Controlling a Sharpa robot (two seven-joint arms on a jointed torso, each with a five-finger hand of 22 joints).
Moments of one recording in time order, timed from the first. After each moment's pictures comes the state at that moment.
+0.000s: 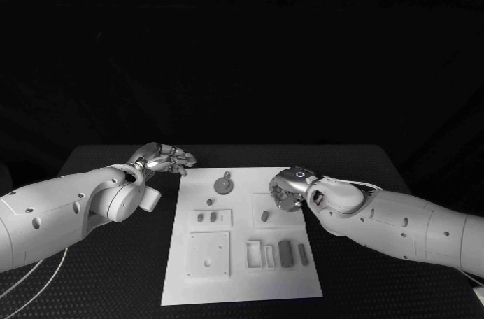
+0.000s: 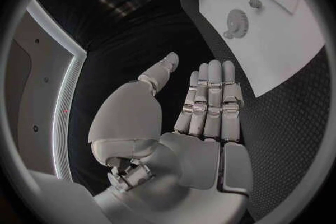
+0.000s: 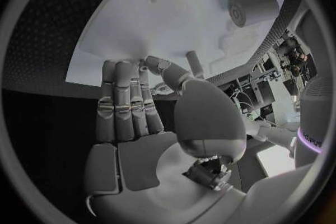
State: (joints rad) left arm 1.28 -0.79 -0.14 1.28 -0.33 -0.28 0.17; left_hand 1.07 -0.14 0.48 -0.25 0.05 0.86 0.18 0.32 0.44 1.17 0.12 0.08 0.33 0.95 0.03 0.93 0.27 0.02 0.98 -0.06 0.15 1.13; right arm 1.13 -0.66 -0.11 1.25 -1.78 -0.33 -0.09; right_hand 1.16 -0.12 0.60 -0.29 0.38 1.00 0.12 0.36 0.44 1.21 0.09 0.13 0.24 1.22 -0.01 0.82 0.80 0.26 1.09 0.09 0.41 1.31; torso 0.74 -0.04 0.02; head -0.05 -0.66
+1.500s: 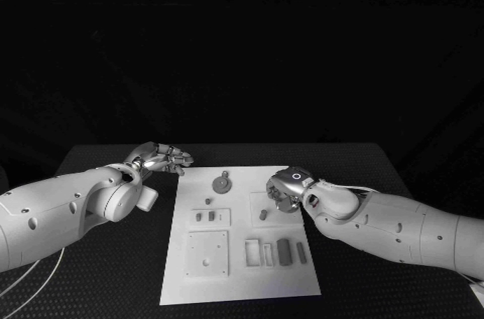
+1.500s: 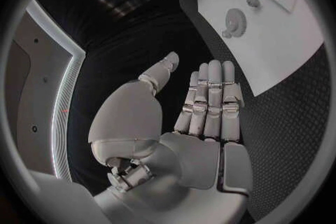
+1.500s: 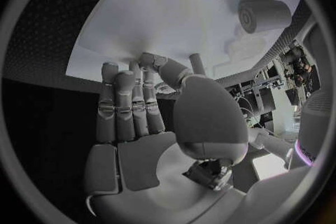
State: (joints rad) left arm 1.28 -0.79 -0.14 1.27 -0.33 -0.28 0.16; left_hand 1.08 -0.14 0.47 -0.26 0.06 0.86 0.18 0.32 0.44 1.17 0.12 0.08 0.33 0.95 0.03 0.93 0.27 0.02 0.98 -0.06 0.15 1.13; right arm 1.12 -0.65 -0.13 1.26 -1.86 -0.40 -0.16; right_hand 1.23 -0.14 0.71 -0.29 0.38 1.09 0.08 0.38 0.48 1.28 0.04 0.18 0.37 1.25 -0.06 1.00 0.84 0.24 1.14 0.04 0.60 1.31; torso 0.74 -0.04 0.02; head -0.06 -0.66
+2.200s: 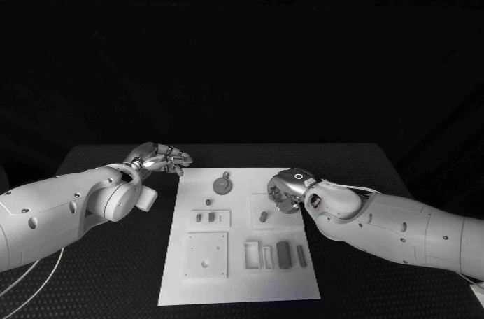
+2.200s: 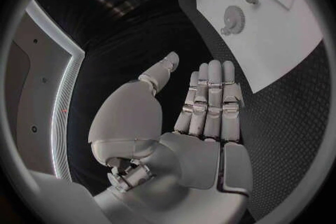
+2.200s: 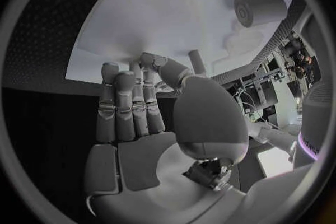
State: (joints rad) left arm 1.28 -0.79 -0.14 1.26 -0.33 -0.28 0.16; left_hand 1.08 -0.14 0.47 -0.26 0.06 0.86 0.18 0.32 0.44 1.17 0.11 0.08 0.33 0.95 0.03 0.93 0.27 0.02 0.98 -0.06 0.15 1.13; right arm 1.12 -0.67 -0.12 1.29 -1.80 -0.38 -0.16; right_hand 1.23 -0.14 0.71 -0.29 0.38 1.09 0.08 0.38 0.49 1.28 0.04 0.18 0.40 1.25 -0.06 1.01 0.84 0.24 1.14 0.04 0.62 1.31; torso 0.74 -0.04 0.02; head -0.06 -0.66
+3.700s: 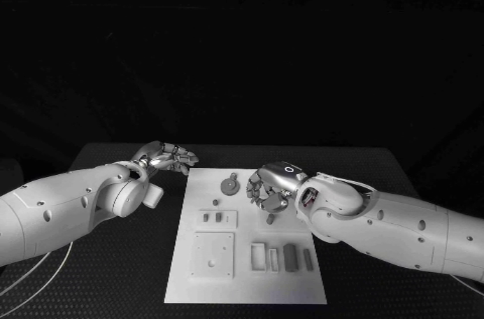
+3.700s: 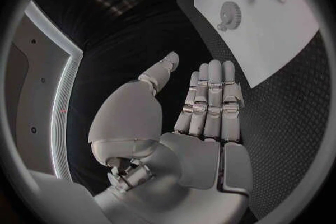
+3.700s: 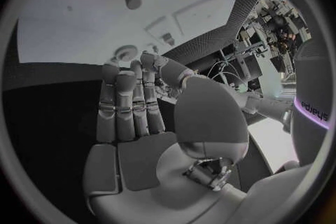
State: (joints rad) left arm 1.28 -0.79 -0.14 1.24 -0.33 -0.28 0.15; left_hand 1.08 -0.14 0.47 -0.26 0.06 0.86 0.18 0.32 0.44 1.17 0.12 0.08 0.33 0.95 0.03 0.93 0.28 0.02 0.99 -0.06 0.15 1.12; right arm 1.15 -0.67 -0.05 1.50 -1.66 -0.36 -0.11; right_hand 1.21 -0.15 0.71 -0.29 0.37 1.09 0.08 0.38 0.49 1.28 0.04 0.18 0.43 1.24 -0.07 1.02 0.84 0.25 1.14 0.04 0.63 1.31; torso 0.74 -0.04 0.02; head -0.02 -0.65
